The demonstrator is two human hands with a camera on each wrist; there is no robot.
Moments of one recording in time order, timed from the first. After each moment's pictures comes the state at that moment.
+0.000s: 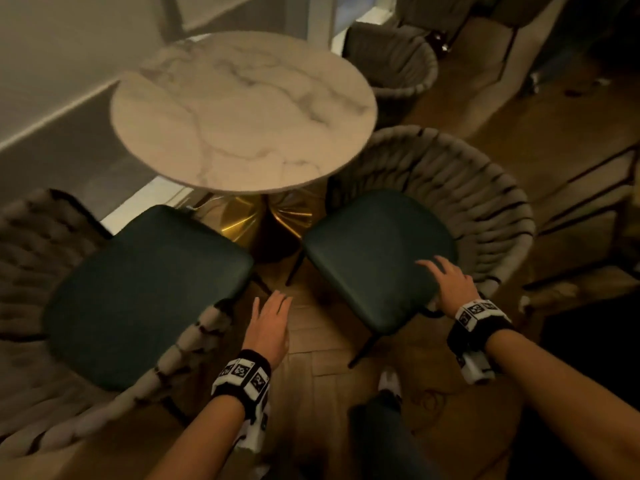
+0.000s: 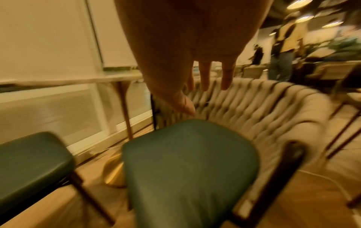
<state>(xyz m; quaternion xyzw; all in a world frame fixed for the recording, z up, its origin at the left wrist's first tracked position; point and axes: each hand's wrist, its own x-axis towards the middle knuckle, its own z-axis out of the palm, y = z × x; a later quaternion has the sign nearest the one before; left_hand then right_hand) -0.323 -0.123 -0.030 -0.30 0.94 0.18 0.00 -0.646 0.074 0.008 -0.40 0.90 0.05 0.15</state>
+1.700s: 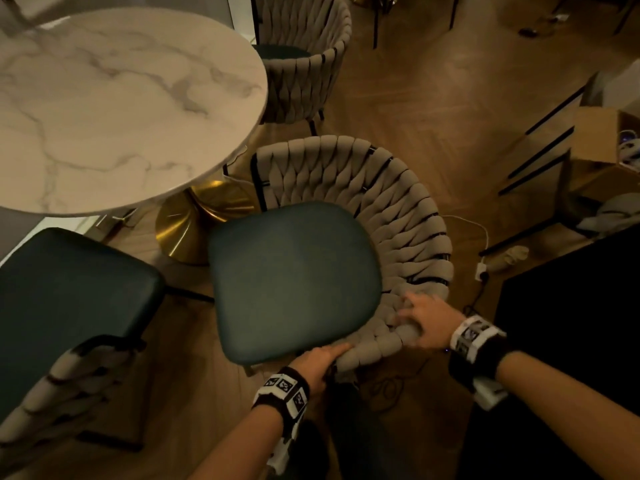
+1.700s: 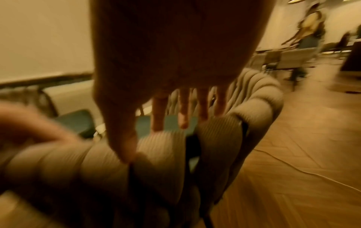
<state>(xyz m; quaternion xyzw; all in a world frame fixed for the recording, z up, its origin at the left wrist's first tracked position) -0.555 0.075 -0.066 -0.07 0.89 0.37 0.27 -0.779 0.238 -0.014 -0.53 0.78 0.15 0.31</state>
